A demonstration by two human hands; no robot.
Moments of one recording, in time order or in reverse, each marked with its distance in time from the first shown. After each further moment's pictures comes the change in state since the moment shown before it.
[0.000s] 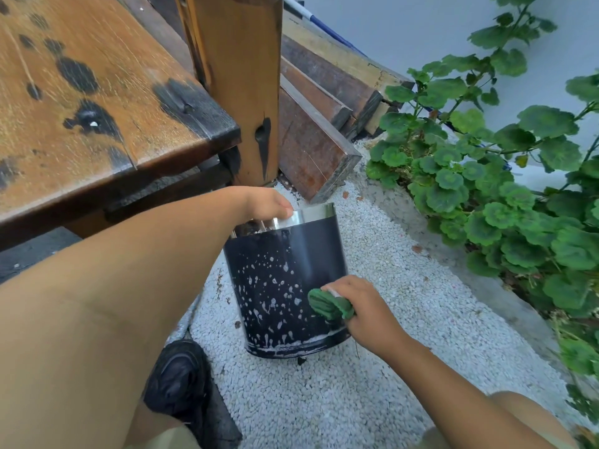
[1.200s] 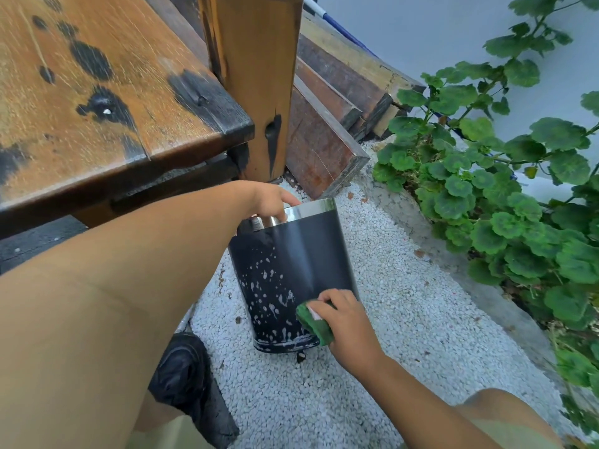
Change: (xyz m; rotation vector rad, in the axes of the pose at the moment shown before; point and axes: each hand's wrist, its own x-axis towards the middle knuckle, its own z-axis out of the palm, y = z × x) left_hand -0.006 -0.001 -0.005 -0.035 0.016 -0.088; right_hand -0.006 -0.016 0.045 -0.329 0.006 -0.074
